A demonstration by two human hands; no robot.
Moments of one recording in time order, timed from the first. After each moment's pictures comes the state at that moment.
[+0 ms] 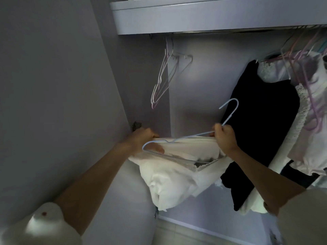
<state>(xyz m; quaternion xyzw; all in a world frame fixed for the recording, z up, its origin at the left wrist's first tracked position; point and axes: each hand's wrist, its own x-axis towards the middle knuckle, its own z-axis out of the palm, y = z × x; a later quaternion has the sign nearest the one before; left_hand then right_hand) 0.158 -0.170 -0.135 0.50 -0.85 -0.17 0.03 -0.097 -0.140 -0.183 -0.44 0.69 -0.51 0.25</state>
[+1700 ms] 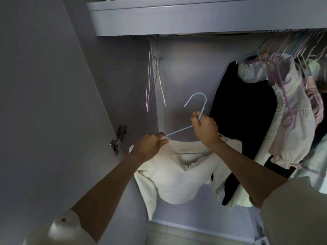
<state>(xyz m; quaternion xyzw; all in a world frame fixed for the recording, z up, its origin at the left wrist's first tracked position) 0.101 -0.163 -0.162 0.48 -0.87 -0.10 0.10 -0.092 -0.146 -0.157 -0.60 0.69 -0.41 0.05</state>
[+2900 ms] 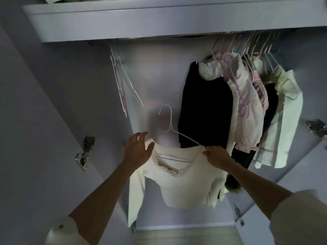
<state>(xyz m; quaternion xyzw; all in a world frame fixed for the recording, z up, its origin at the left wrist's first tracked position) 0.054 -0.168 -0.205 0.53 -0.82 -0.14 0.16 -0.190 -0.054 -0.222 -0.54 0.83 -0.08 0.14</state>
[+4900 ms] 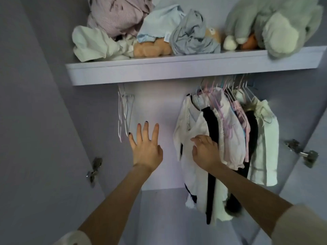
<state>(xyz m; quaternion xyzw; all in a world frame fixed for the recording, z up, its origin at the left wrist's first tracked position) 0.028 -0.107 -0.099 0.49 -0.84 0.07 0.20 -0.152 -0.048 -0.134 -0.57 0.77 -0.25 -0.09</state>
